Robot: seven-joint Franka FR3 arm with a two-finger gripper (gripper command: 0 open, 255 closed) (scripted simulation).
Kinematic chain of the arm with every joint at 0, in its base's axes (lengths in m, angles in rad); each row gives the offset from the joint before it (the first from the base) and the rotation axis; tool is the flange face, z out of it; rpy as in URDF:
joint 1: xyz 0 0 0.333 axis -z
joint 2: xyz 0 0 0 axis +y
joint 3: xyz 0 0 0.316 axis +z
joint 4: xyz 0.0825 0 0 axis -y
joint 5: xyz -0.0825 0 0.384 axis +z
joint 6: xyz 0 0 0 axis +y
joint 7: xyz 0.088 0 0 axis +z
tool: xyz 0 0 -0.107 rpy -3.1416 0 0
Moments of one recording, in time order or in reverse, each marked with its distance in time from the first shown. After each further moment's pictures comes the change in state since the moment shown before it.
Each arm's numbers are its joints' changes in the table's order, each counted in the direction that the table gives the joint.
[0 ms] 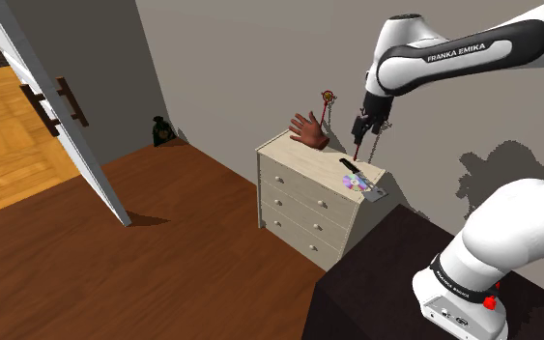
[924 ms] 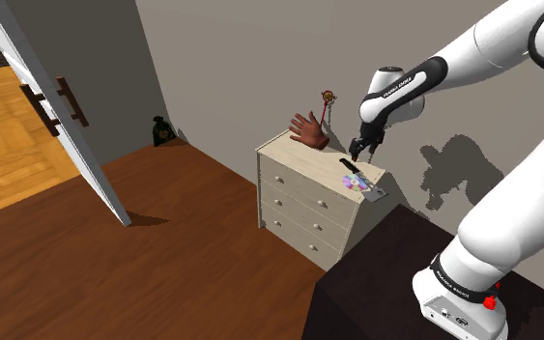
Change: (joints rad) arm 0.082 0.461 -0.143 0.035 0.037 -0.427 0.073
